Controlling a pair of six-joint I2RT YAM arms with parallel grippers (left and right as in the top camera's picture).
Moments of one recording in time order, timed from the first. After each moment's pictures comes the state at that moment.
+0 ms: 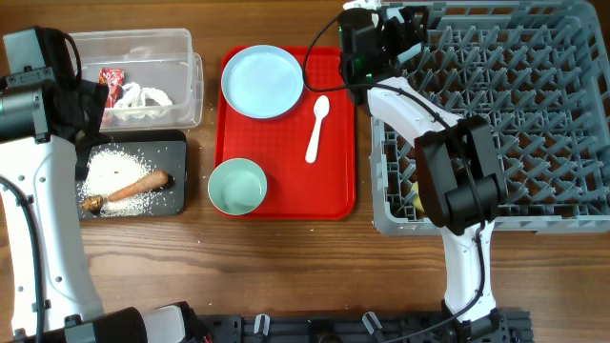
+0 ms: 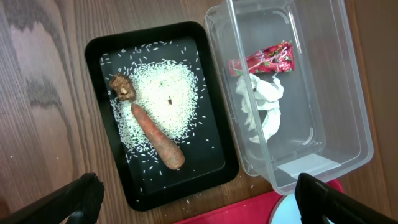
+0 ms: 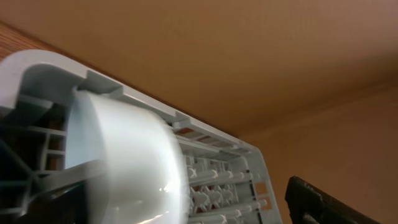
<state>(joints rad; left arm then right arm) 0.23 1.50 1.66 -1.32 -0.30 -1.10 0.38 2.28 1.64 0.20 1.05 -0.67</state>
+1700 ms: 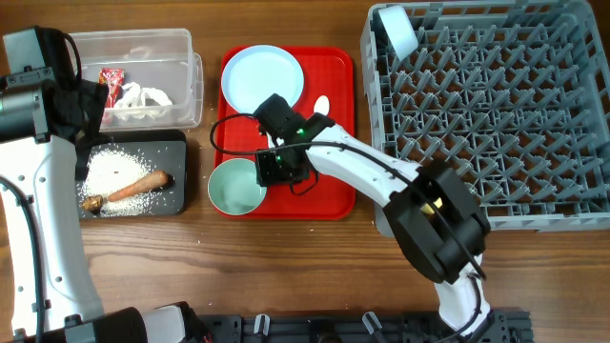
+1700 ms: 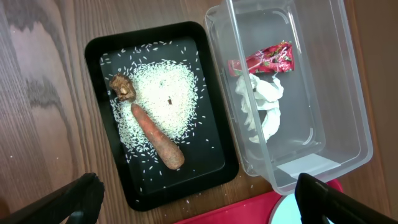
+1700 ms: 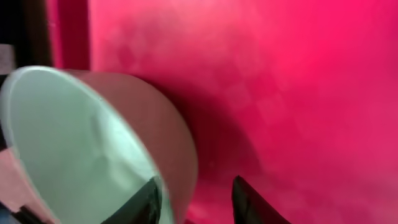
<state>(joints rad) 0.23 1.50 1.66 -1.32 -0.30 -1.10 0.76 2.12 1.51 -0.68 -0.34 0.59</state>
